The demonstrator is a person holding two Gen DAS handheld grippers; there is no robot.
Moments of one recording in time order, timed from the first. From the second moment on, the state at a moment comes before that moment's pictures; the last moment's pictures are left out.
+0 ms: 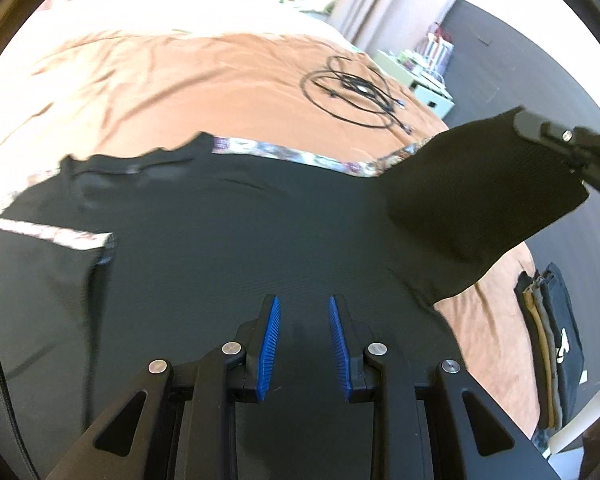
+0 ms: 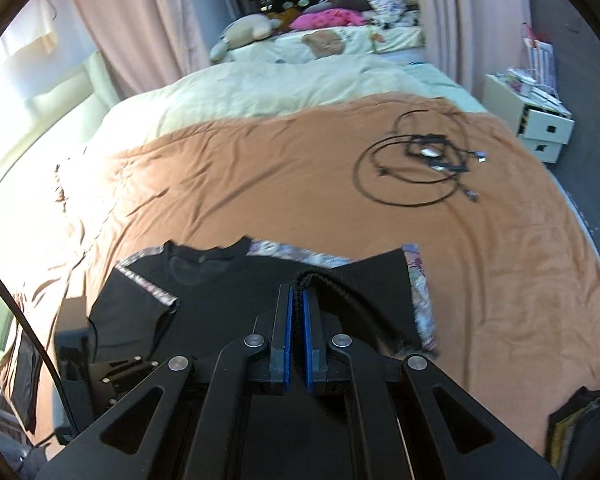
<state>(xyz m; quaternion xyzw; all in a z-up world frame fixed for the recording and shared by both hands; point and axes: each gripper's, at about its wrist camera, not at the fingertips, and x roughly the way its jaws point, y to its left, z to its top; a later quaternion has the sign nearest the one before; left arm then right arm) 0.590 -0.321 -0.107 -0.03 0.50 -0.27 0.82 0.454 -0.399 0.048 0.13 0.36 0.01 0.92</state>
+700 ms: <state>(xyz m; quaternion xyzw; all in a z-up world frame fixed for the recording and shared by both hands) 0.586 -0.214 -0.104 -0.04 0.52 -0.18 0.84 0.521 -0.299 -0.039 0.11 0.44 0.14 0.88</state>
